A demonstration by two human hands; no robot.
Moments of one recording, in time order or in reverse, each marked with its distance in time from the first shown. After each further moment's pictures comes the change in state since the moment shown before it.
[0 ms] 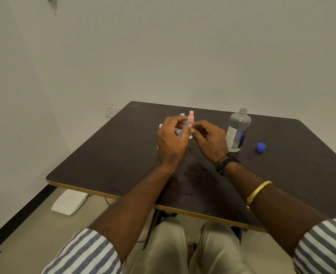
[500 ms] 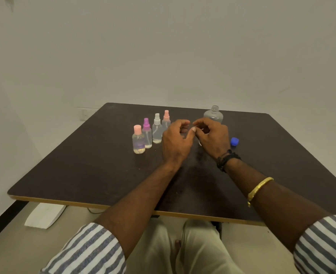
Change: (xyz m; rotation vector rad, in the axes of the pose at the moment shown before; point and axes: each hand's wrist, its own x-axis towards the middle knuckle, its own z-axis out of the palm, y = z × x) left_hand -0.018 0.027 0.069 -0.118 -0.216 -0.128; right_hand -0.006 0.028 -0.066 -0.134 0.088 0.090
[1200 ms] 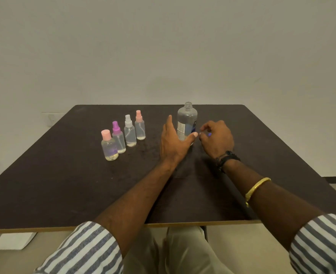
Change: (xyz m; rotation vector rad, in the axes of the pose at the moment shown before) left_hand -0.003 0.007 0.068 0.075 -0.252 -0.203; right_hand -0.006 0.063 -0.045 -0.397 0.024 0.338
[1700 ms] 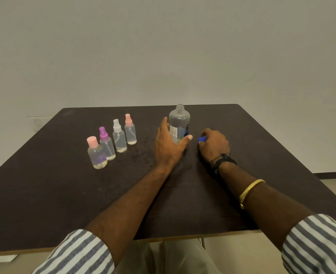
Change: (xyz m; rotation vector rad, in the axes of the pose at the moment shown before) left_hand 0.018 -0.013 0.020 -0.047 0.003 0.015; right_hand 0.016 0.024 0.013 -0.127 -0.166 0.149
